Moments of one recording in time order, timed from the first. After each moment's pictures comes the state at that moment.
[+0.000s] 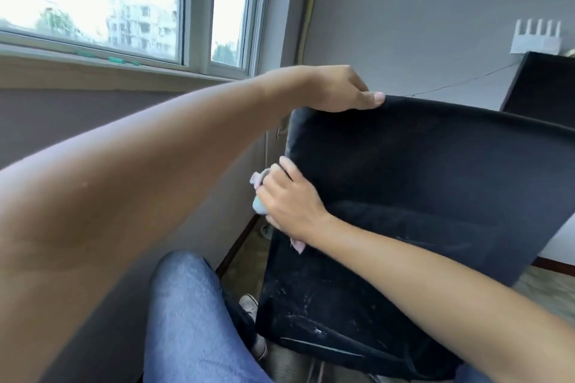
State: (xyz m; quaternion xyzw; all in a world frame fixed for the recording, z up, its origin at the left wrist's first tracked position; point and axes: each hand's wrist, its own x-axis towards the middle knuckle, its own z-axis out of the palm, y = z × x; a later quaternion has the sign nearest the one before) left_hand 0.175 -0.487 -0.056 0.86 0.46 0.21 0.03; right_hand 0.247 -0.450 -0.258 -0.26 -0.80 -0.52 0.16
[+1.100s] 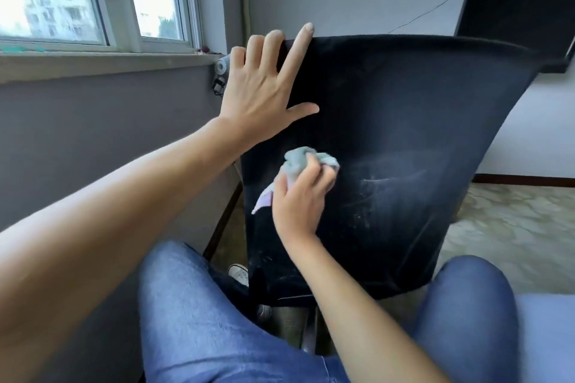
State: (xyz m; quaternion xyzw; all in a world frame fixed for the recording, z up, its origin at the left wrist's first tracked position) left_hand 0.203 -0.473 -0.160 0.73 0.39 0.37 -0.42; right_hand 0.289 -0.499 -0.335 -0.56 -0.51 -0.17 0.63
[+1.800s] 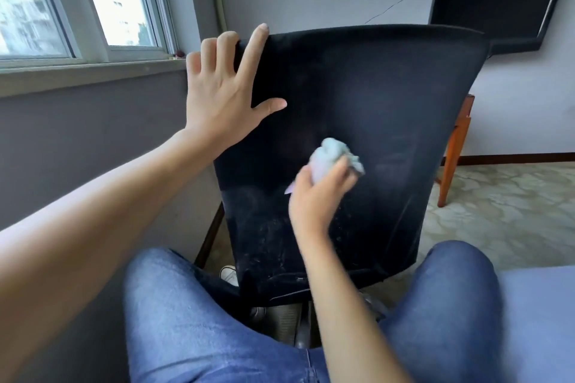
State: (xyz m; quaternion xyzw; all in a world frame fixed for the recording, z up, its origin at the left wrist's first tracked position) left_hand 0.218 -0.484 -0.164 0.72 0.41 0.40 -0.39; right_hand 0.356 -0.511 -0.330 -0.55 -0.36 -0.01 0.75
